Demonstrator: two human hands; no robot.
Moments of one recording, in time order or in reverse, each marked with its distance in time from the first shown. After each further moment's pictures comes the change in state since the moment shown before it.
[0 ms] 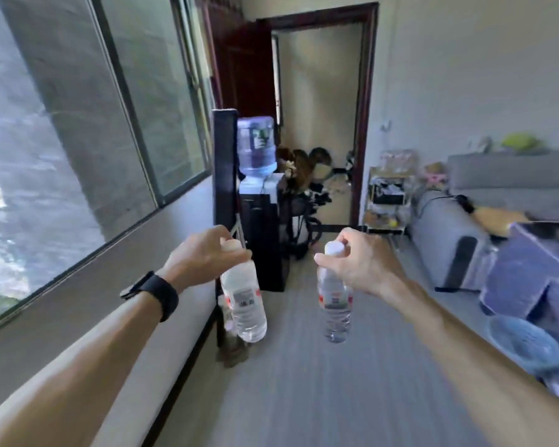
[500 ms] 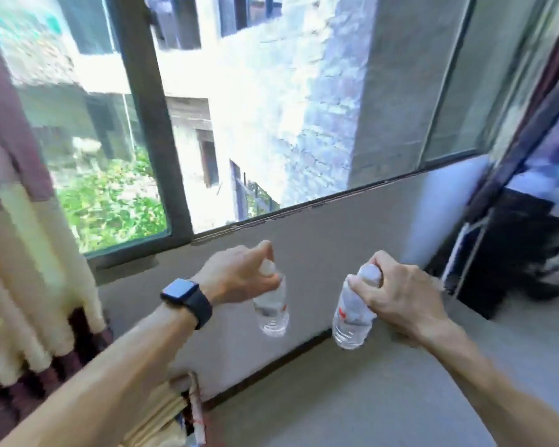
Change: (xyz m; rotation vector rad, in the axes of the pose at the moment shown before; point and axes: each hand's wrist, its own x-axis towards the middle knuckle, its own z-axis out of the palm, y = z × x) left_hand -0.403 -0.226 -0.149 0.368 0.103 -0.565; right_hand -0.232 -0.293 0.174 0.088 -0.328 -0.641
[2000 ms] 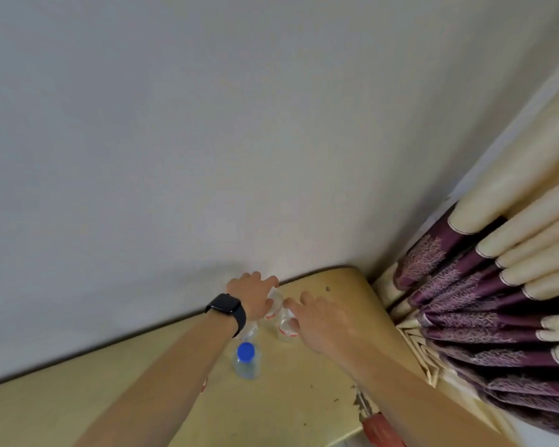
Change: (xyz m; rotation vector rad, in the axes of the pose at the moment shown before) left_hand -0.630 -0.319 0.154 -0.254 -0.181 -1.716; right_hand -0.432 -0.557 0.351 -0.238 -0.986 -2.109
